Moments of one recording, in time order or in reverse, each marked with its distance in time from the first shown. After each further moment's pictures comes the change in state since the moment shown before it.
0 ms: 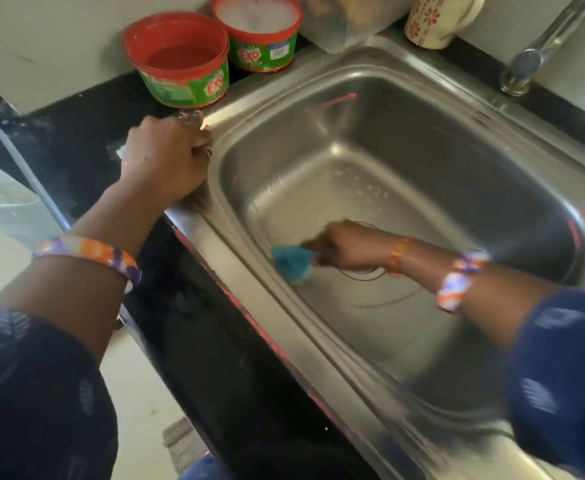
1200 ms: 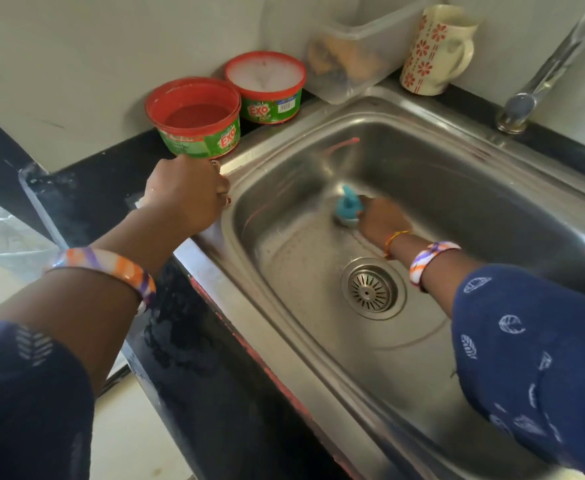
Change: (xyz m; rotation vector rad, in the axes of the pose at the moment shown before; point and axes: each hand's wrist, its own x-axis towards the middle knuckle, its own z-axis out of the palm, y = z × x) left_hand 0.021 0.005 -0.011 0.332 -0.126 0.142; right_hand 0.061 0.075 -0.023 0.211 0.594 0.542
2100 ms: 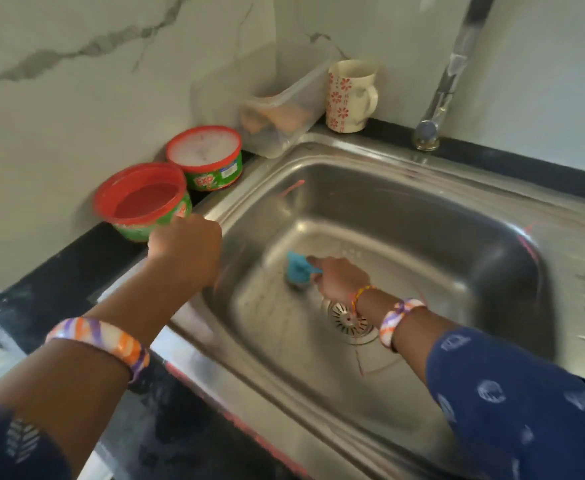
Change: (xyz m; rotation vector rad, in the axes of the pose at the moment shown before) left_hand 0.015 0.041 -0.025 0.215 -0.014 0.095; right_hand -0.046 -0.011 0.012 0.031 -0.085 -0.014
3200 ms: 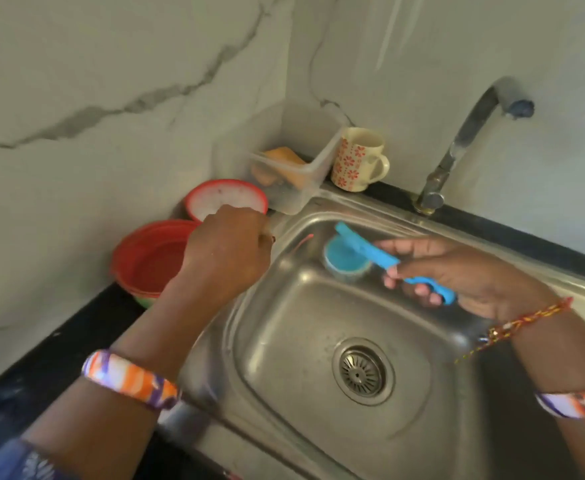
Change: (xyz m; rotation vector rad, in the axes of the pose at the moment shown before) left_hand 0.060 -0.048 -0.030 -0.671 0.354 0.242; right_hand -0.066 -0.056 -0.173 0.952 -0.096 0.192
